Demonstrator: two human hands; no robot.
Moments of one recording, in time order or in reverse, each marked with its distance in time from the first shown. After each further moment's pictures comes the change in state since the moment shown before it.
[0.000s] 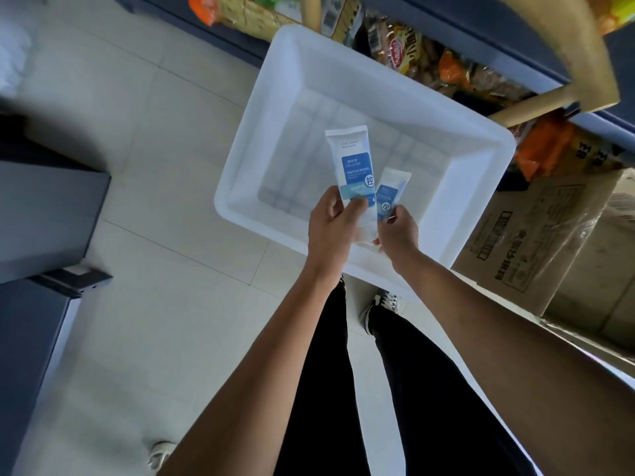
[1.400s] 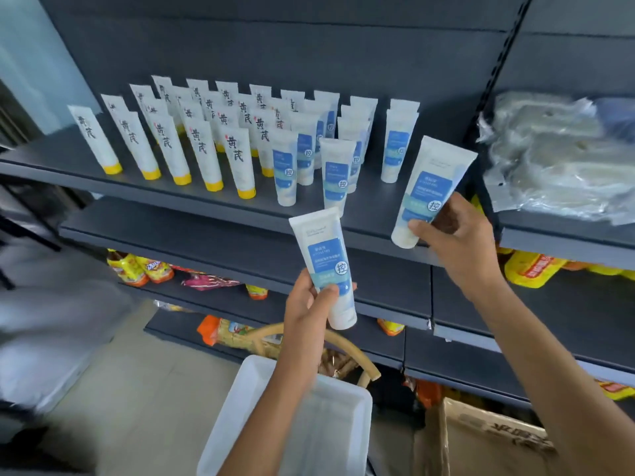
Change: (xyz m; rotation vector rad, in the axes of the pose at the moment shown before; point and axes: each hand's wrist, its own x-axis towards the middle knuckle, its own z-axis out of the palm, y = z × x) left_hand -0.248 0.391 0.142 -0.092 -0.269 0.622; right_hand -0.302 -0.321 -0.478 0.343 0.409 -1.121
